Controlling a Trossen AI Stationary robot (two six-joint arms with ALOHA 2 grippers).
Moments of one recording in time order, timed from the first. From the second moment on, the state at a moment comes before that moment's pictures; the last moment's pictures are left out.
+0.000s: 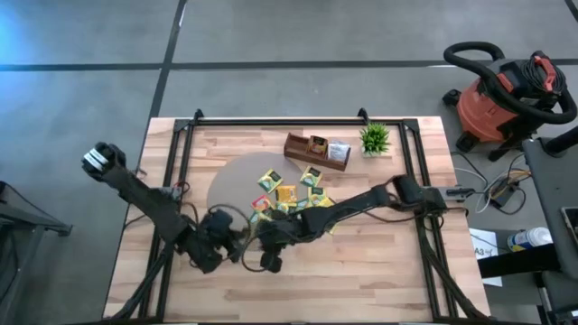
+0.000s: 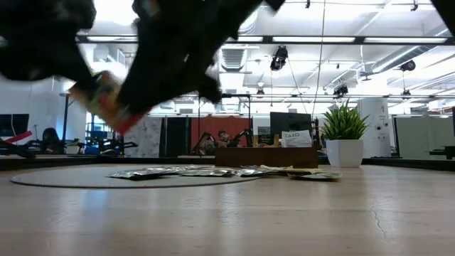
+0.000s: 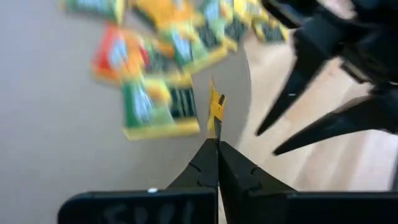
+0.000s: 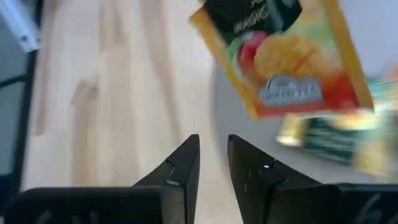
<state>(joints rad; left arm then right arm) -0.68 1.28 0.79 -0.54 -0.65 -1.46 0.26 2.21 1.76 -0.37 0.08 0.51</state>
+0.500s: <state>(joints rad) -0.05 1.26 1.15 -0.66 -0.25 -0.45 0.33 1.86 1.66 -1.17 0.52 0.60</state>
